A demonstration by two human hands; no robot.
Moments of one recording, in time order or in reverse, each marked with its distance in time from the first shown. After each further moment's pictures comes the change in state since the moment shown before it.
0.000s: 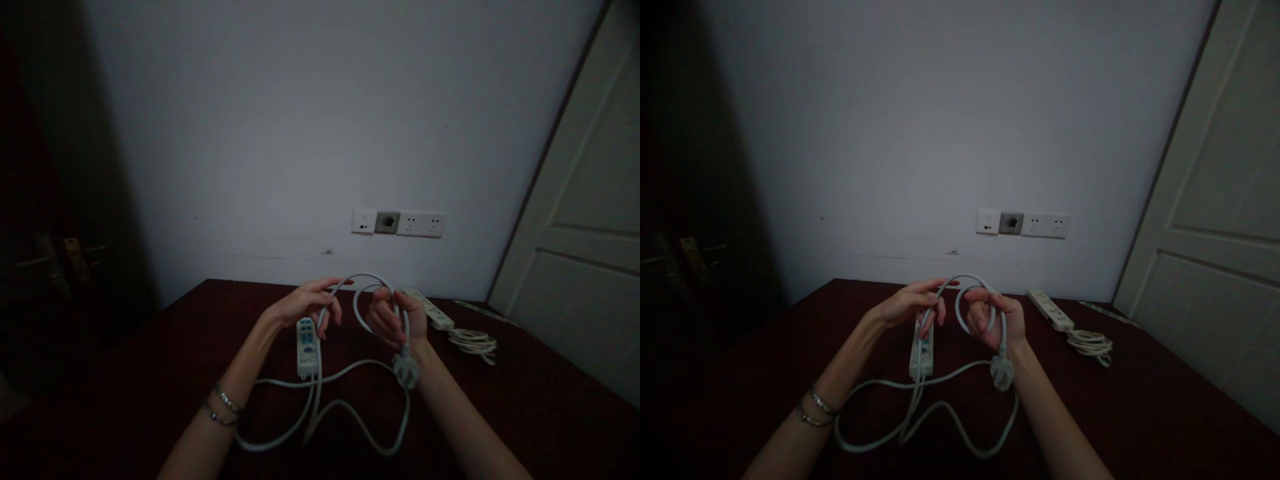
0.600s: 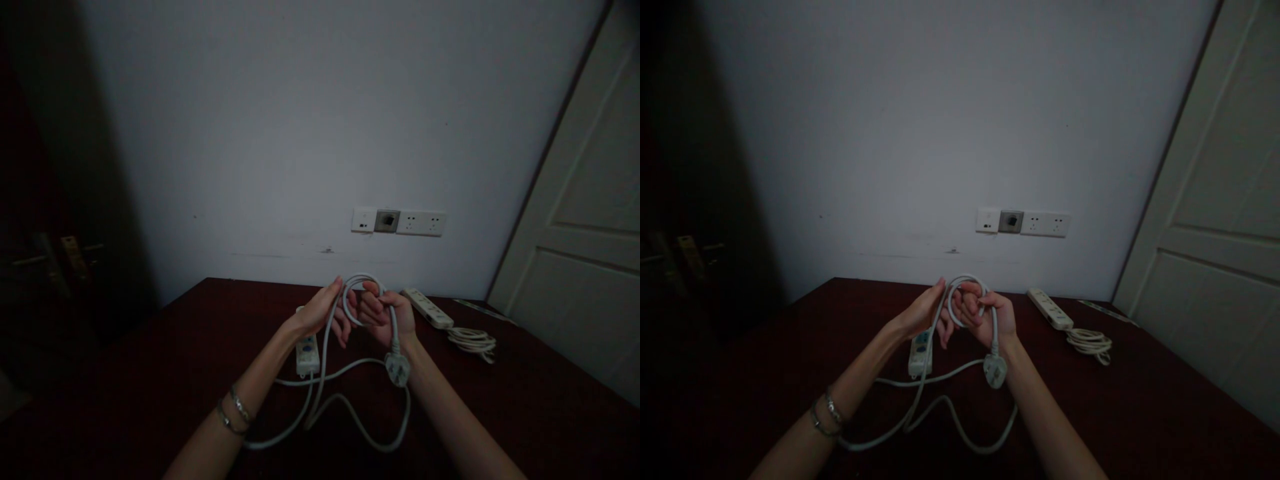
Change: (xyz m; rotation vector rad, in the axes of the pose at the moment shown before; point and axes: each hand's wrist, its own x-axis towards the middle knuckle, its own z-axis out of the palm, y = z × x) left_hand 0.031 -0.021 0.033 -0.151 0.166 -0.004; right_hand 0.008 0.004 0.002 0.093 0.192 0.027
